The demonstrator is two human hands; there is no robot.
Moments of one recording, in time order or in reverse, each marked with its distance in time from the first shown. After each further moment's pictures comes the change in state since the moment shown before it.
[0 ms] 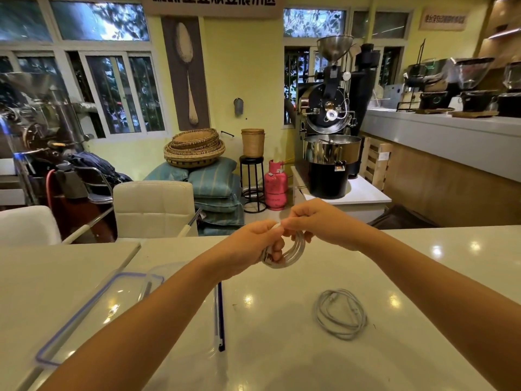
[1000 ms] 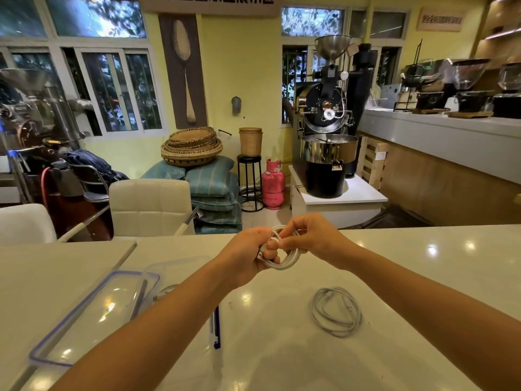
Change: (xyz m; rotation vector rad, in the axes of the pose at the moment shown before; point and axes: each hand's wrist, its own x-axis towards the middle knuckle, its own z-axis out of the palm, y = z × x) left_hand 0.011 -0.018 0.012 -0.506 0.102 -0.119; right_hand 0.000 0.033 0.021 0.210 0.099 0.021
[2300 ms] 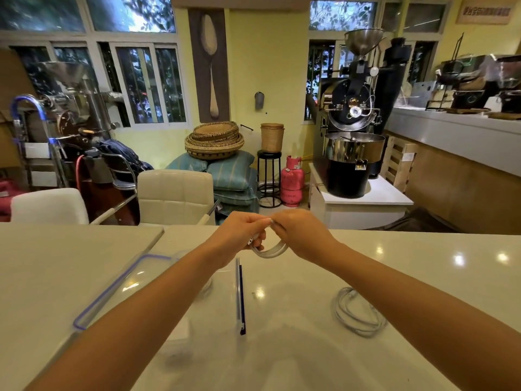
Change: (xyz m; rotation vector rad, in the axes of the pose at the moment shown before) left_hand -0.022 0.019 -0.050 0.535 0.276 0.166; right_hand 0.037 -0.007 0.055 -0.947 0.085 -0.398
